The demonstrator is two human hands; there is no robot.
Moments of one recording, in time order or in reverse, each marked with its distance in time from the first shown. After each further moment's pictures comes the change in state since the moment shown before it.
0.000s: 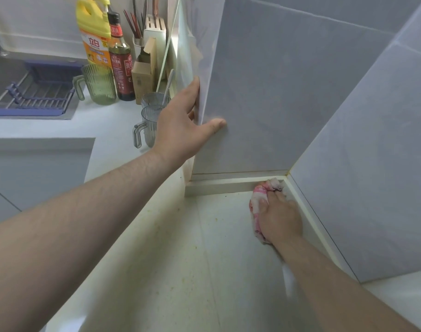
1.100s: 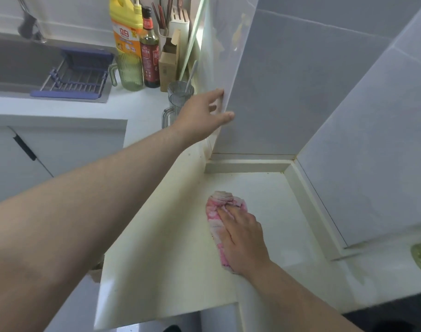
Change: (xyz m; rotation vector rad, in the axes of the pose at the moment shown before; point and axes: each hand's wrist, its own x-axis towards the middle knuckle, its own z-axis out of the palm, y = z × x) left_hand -0.022 0.035 -0.045 0.101 -0.287 -0.227; right_hand -0.148 -0.064 0.001 0.042 -0.224 -0.432
